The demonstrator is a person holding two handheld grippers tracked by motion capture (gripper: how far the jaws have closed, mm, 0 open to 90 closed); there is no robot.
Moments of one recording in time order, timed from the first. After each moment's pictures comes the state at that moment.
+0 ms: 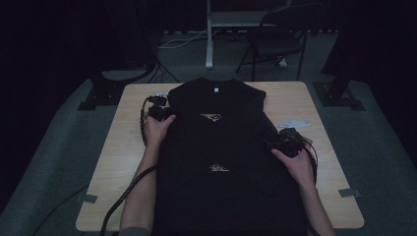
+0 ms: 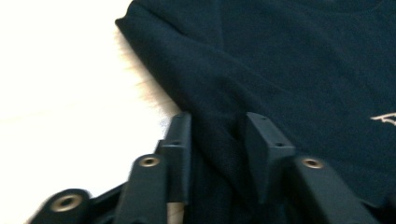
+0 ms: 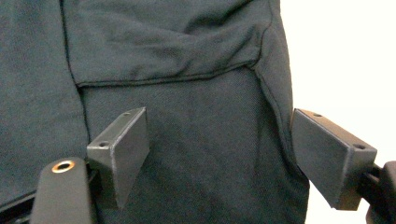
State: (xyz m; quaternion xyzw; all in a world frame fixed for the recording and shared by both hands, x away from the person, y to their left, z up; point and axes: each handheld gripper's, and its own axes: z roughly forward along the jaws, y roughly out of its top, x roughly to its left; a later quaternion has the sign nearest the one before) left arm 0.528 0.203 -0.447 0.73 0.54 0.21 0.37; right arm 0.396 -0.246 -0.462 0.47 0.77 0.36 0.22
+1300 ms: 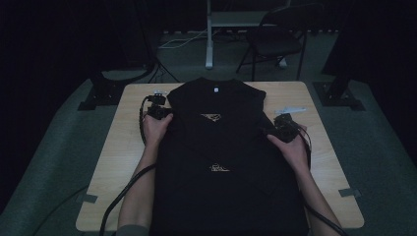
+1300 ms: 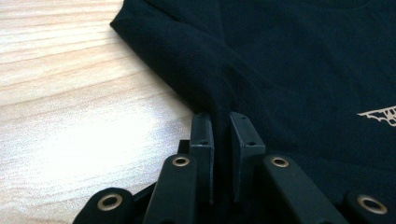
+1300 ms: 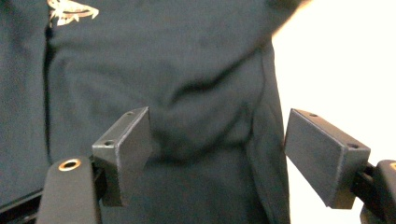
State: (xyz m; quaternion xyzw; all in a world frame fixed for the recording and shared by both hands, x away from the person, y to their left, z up) left arm 0.530 0.205 -0.445 0.73 0.55 0.18 0.37; right arm 0.440 -0.237 -0.447 0.49 0.76 0.38 0.20
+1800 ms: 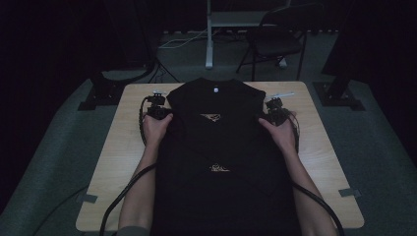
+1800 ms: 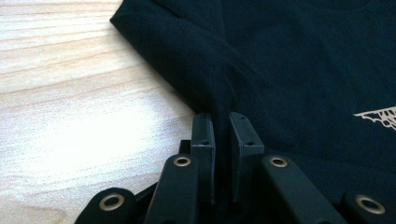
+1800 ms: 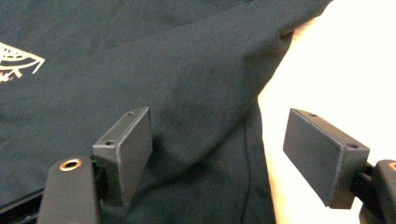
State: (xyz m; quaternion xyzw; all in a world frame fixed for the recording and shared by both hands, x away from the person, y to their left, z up) left arm 0.529 0.207 -0.444 0.73 0.56 0.17 0.37; right arm 0.504 -0.220 -0.445 0.53 0.75 0.36 0.19
